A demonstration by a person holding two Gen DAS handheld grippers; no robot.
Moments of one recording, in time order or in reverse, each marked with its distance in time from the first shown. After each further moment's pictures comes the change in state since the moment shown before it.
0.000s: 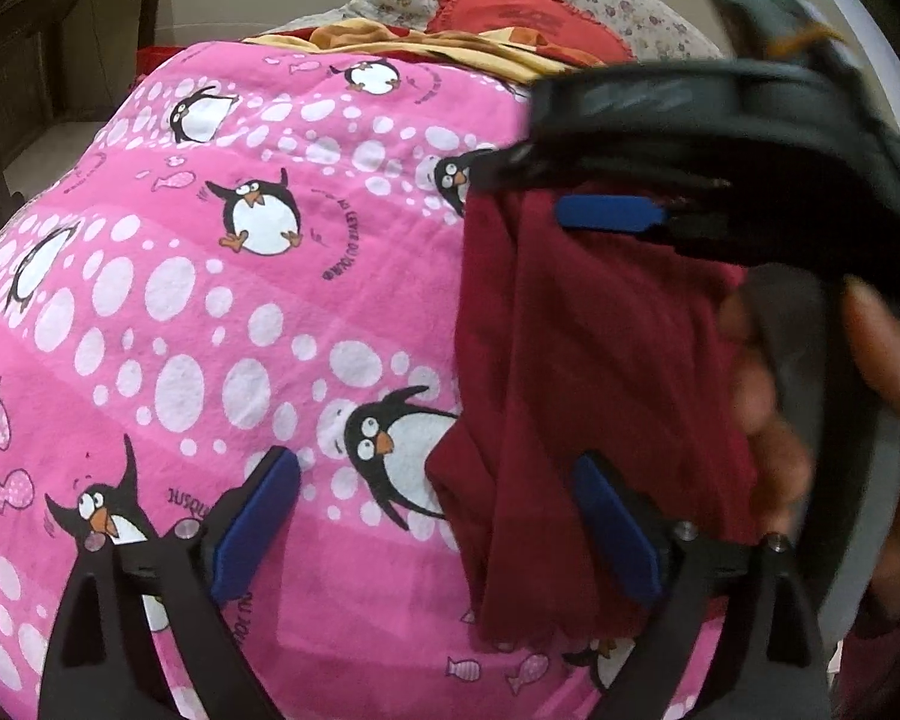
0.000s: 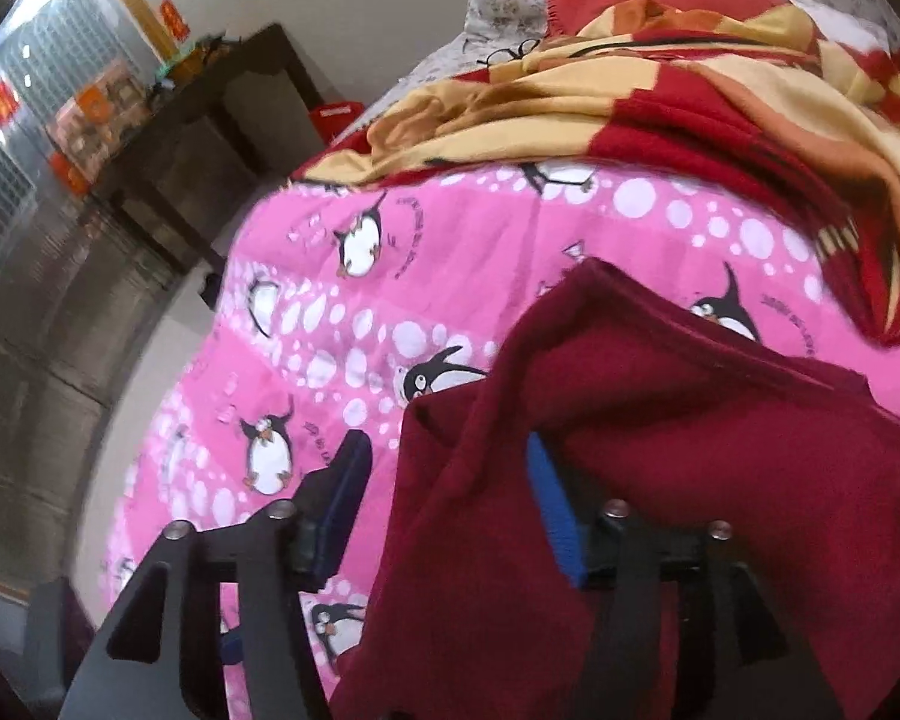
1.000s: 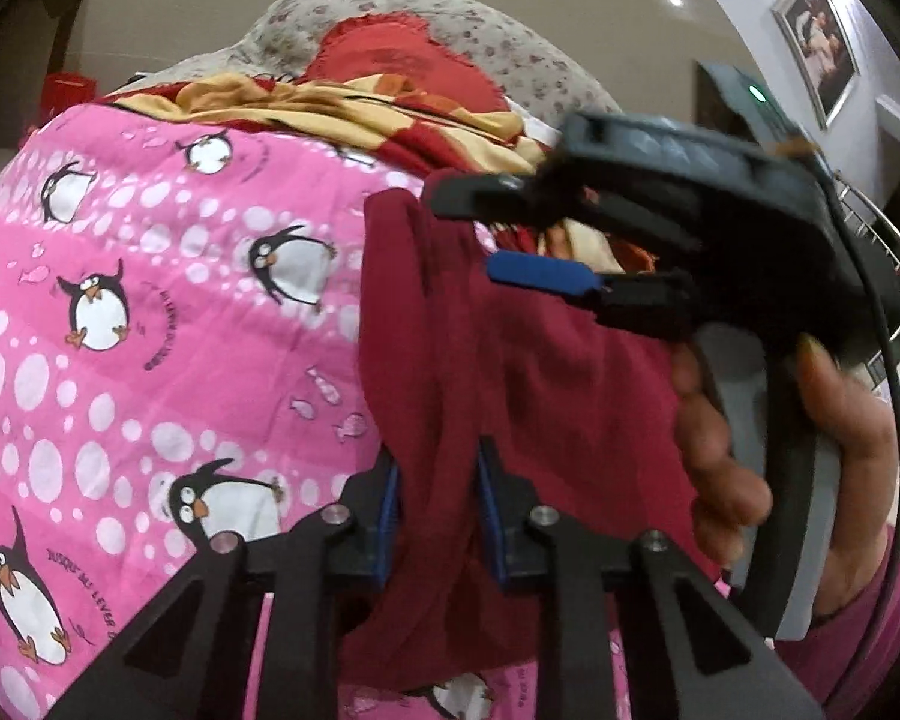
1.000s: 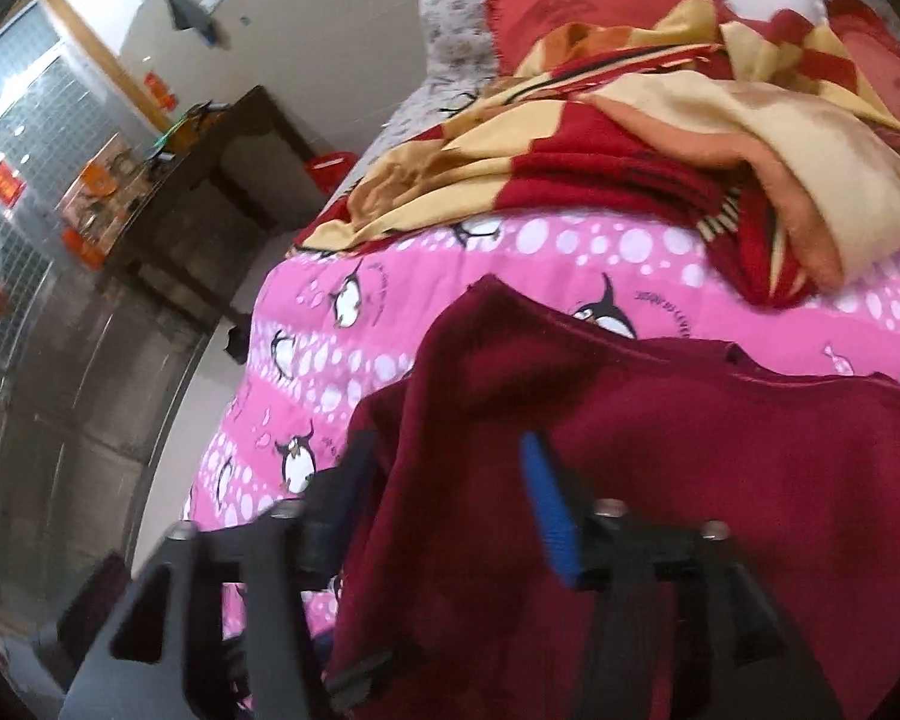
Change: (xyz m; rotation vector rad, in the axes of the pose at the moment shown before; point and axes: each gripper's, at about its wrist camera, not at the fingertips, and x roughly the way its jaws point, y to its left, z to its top) left arm -0.026 -0.043 0.019 0.067 -0.093 -0.306; right arm -0.072 -0.059 -0.008 0.214 -0.085 0.151
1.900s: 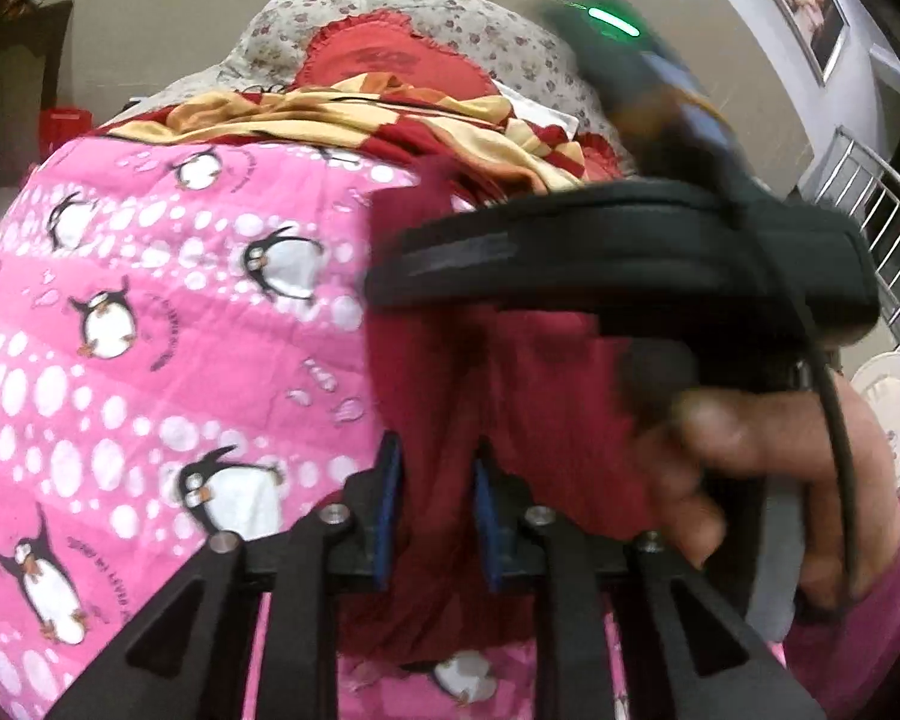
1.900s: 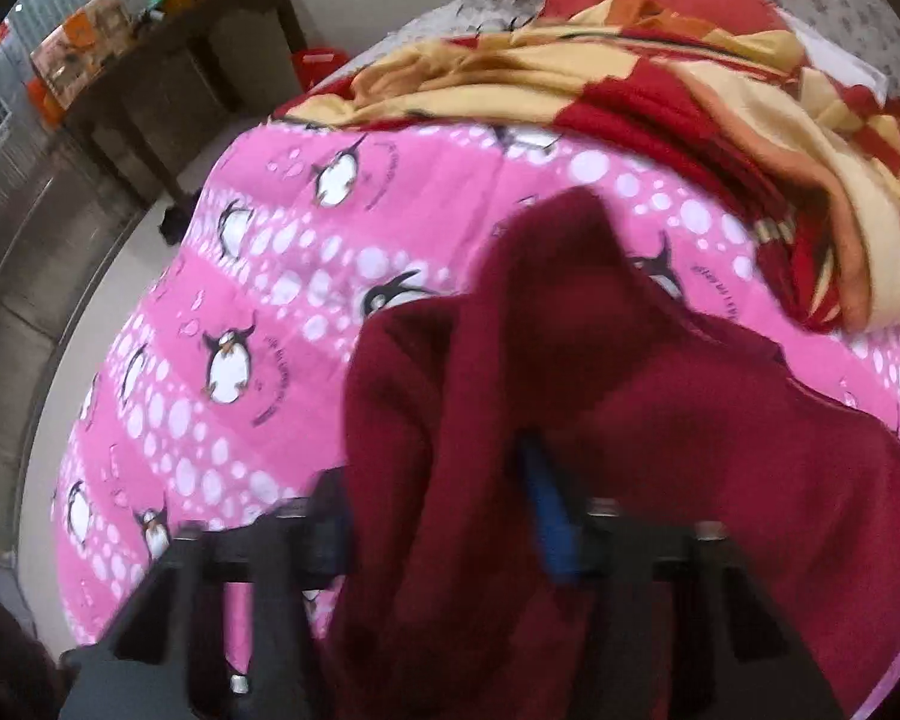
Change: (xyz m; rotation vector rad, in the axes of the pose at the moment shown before) left arm -0.007 -0.012 -0.007 0.065 0.017 0.061; right arm 0.032 0.023 -0.021 -0.197 0.115 -0.165
